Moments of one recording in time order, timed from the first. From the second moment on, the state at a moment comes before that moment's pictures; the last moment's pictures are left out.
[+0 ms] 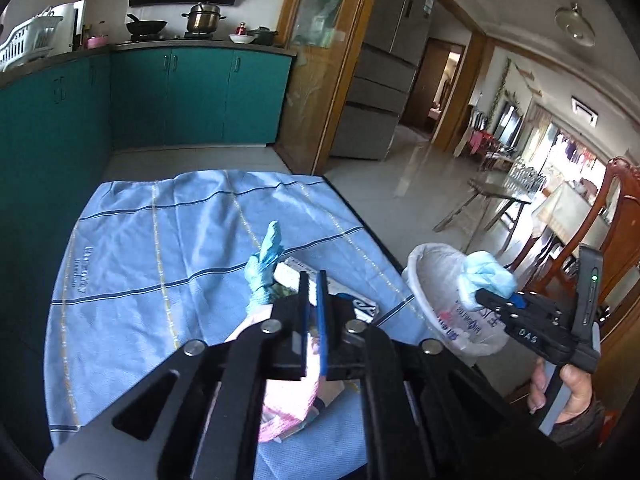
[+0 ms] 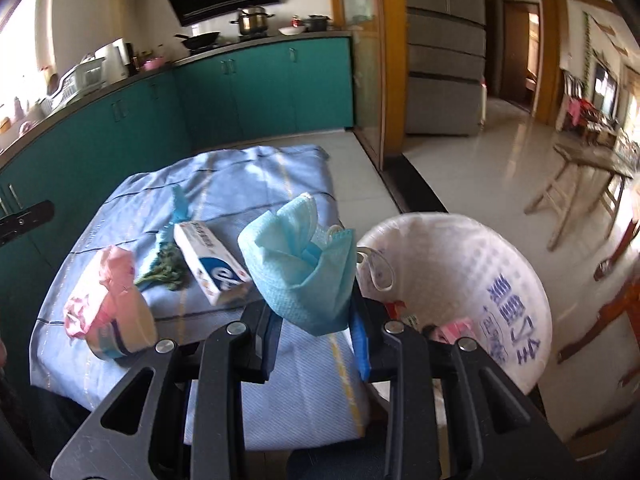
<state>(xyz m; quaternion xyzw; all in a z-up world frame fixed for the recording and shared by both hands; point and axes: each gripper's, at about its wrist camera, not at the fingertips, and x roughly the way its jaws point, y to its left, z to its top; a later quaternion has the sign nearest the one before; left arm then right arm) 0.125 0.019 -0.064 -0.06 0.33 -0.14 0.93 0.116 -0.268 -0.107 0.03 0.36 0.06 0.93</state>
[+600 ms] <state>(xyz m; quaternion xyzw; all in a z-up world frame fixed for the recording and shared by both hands) 0.179 0.054 -0.177 -0.12 0.47 -0.20 0.85 0.121 -0.246 -0.145 0.03 0.41 0.10 0.91</state>
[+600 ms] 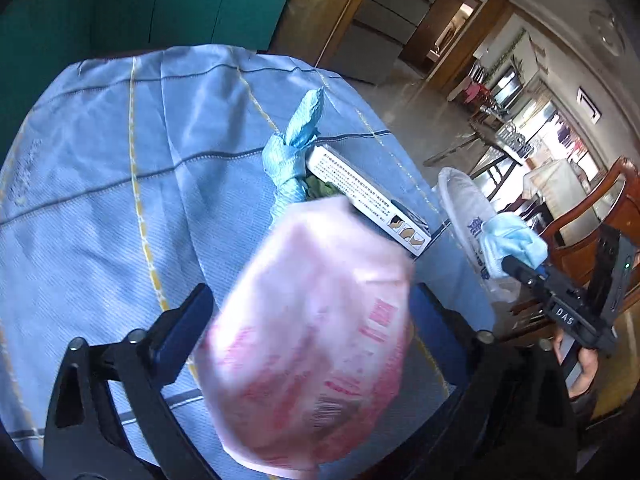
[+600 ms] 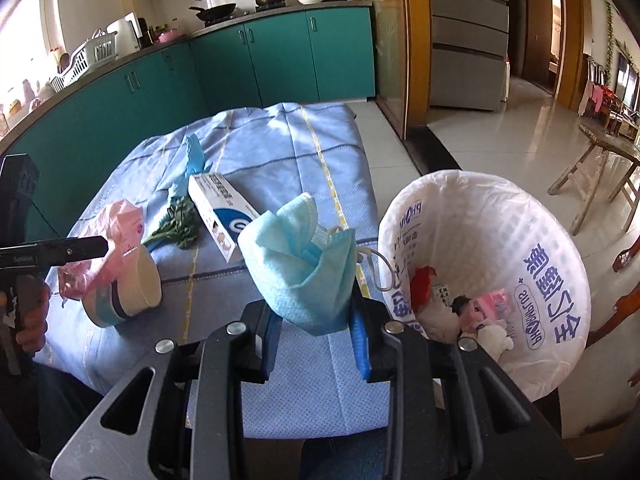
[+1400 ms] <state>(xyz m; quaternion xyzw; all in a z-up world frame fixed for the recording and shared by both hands) 0.178 -0.094 -0.092 -0.08 0.39 -0.31 0.86 0.118 -0.365 -0.134 0.09 0.38 -0.04 0.92</state>
